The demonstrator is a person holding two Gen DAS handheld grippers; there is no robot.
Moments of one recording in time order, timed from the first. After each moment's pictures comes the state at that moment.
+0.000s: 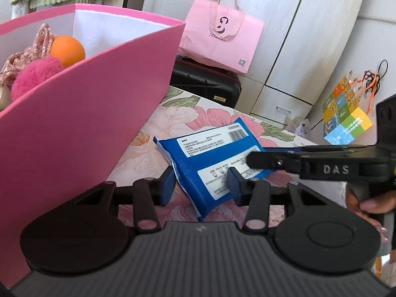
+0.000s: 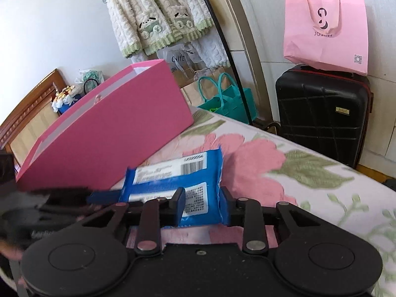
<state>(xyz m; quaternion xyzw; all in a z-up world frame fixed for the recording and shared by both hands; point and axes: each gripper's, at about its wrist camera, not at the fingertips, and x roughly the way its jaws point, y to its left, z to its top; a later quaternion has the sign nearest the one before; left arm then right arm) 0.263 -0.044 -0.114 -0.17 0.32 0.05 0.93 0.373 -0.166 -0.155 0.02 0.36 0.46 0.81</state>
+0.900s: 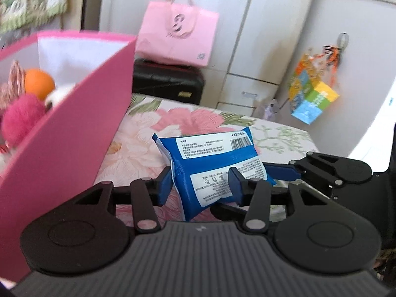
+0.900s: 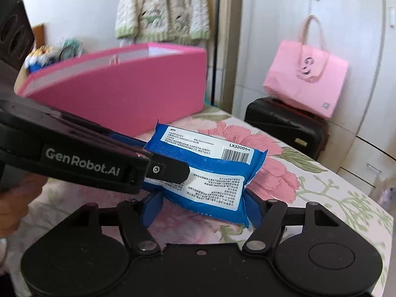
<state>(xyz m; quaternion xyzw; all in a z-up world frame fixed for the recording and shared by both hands) 0.239 -0.057 -0.082 -0.11 0.32 -0.05 0.94 0.253 -0.139 -0.138 -0.11 0.28 0.35 0.89</state>
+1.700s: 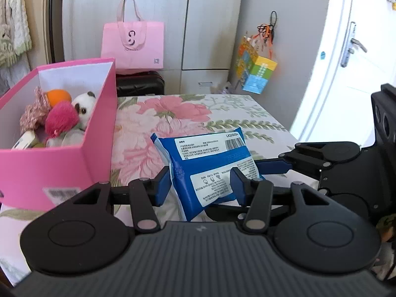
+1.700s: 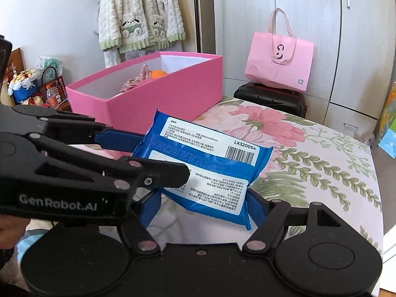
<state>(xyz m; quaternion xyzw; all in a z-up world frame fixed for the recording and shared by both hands) 0.097 -0.033 -0.044 -0.02 0.31 -0.17 0.93 0.103 -0.112 -0.113 -0.06 0.31 0.27 0.91</state>
